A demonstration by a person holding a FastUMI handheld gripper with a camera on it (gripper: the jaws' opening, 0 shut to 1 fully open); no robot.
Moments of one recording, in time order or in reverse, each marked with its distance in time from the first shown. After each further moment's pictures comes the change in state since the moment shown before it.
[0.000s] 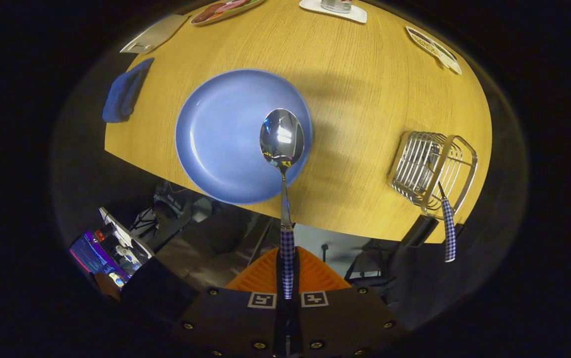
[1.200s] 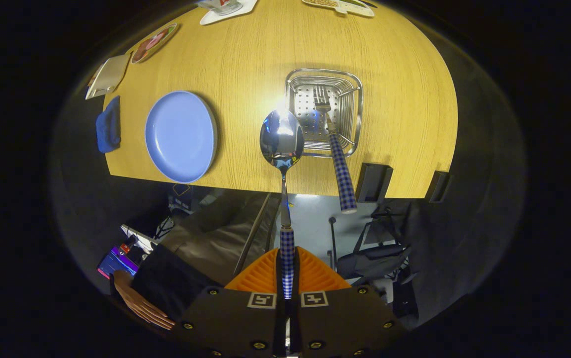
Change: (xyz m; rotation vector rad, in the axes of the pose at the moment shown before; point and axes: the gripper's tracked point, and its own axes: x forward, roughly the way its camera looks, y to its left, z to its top) arm -0.044 -0.110 -0.052 0.236 0.098 0.114
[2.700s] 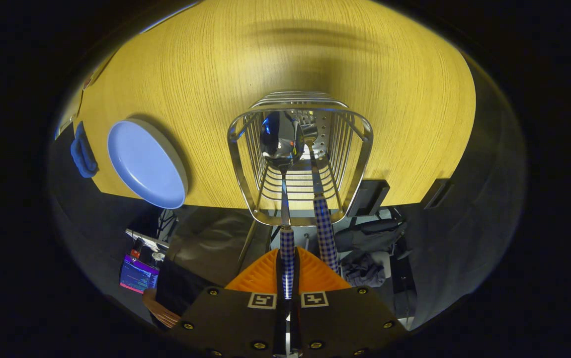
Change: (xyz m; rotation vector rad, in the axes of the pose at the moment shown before) arm 0.010 -0.019 0.065 0.067 0.261 -0.034
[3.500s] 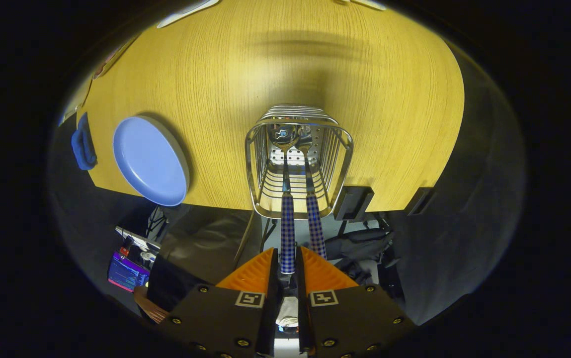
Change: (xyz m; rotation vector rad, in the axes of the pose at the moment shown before) arm -0.018 -0.008 0.000 -0.042 -0.089 -0.061
